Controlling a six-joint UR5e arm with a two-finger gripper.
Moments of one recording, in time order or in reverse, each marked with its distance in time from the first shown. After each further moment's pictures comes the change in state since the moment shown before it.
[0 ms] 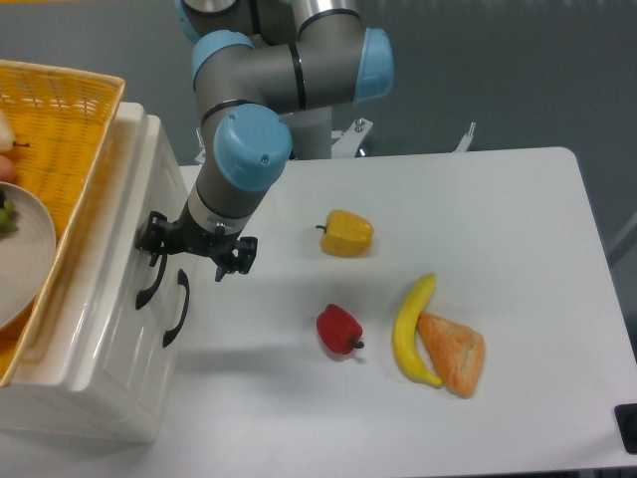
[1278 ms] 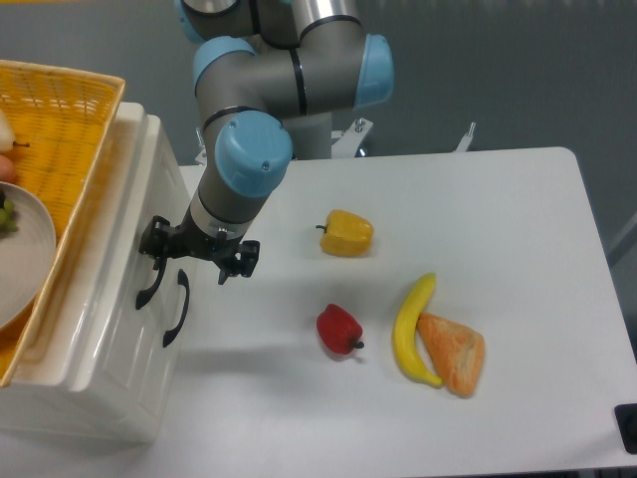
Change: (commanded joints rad) arm 0.002 -0.014 0.003 0.012 0.009 0.011
